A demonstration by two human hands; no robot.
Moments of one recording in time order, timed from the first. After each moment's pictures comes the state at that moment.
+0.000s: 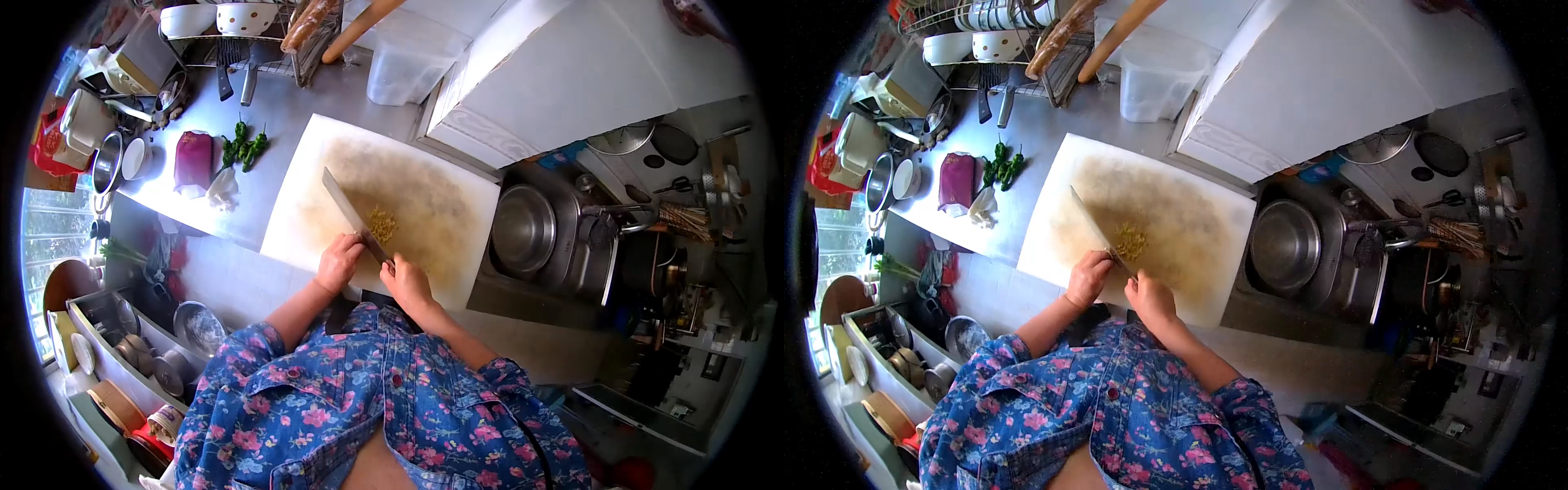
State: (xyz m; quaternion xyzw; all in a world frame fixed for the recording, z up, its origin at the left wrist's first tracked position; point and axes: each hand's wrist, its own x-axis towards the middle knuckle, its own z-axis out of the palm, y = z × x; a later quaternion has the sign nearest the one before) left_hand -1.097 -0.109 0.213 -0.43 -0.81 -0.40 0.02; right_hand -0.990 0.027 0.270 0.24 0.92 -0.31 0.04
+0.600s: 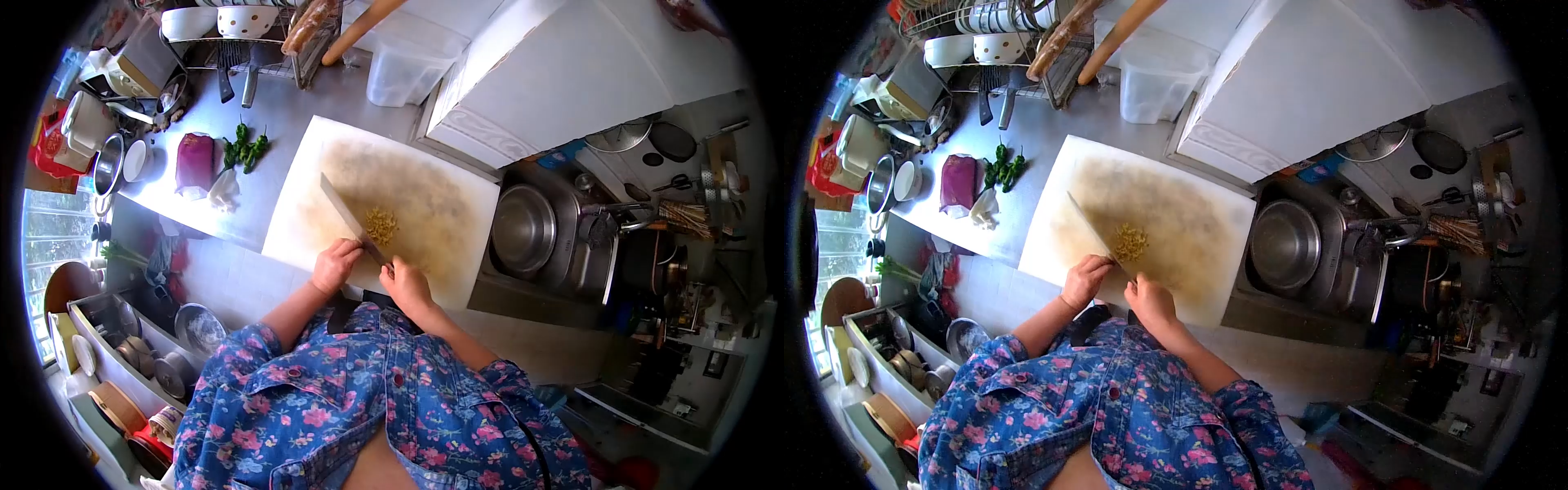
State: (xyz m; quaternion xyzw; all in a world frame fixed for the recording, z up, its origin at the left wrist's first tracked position) left_hand -1.101 -0.123 0.215 -0.49 -0.80 -0.36 0.02; right_hand -0.986 0.022 0.278 0.23 0.92 -0.31 0.03
